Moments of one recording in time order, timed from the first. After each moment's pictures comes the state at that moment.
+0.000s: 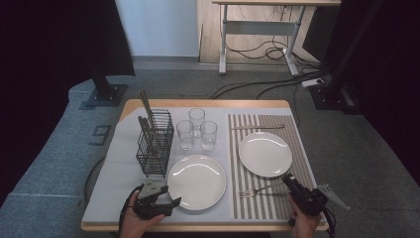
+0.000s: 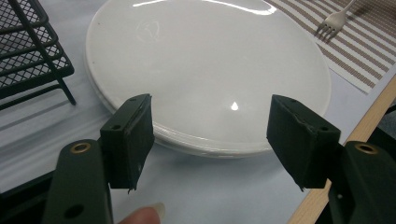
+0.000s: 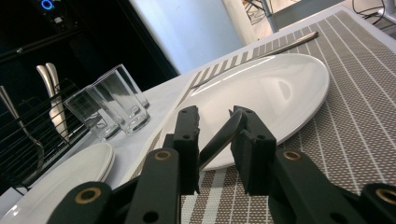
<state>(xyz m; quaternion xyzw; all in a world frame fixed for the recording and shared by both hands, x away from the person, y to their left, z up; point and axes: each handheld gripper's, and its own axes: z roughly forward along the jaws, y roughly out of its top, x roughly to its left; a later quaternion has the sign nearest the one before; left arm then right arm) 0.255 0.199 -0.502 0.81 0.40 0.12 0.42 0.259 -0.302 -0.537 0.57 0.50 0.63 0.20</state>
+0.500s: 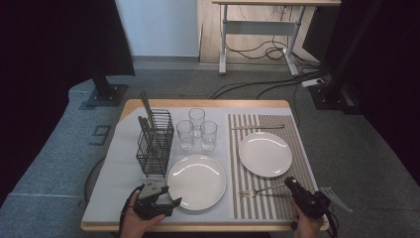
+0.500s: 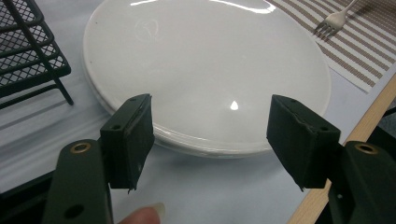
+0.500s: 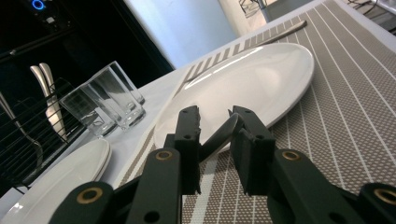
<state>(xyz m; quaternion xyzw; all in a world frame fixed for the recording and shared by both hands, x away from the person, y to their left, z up) 0.255 0.197 -0.503 0.81 0.40 0.11 0.42 0.253 -0.308 -0.542 0.58 0.49 0.62 0.19</state>
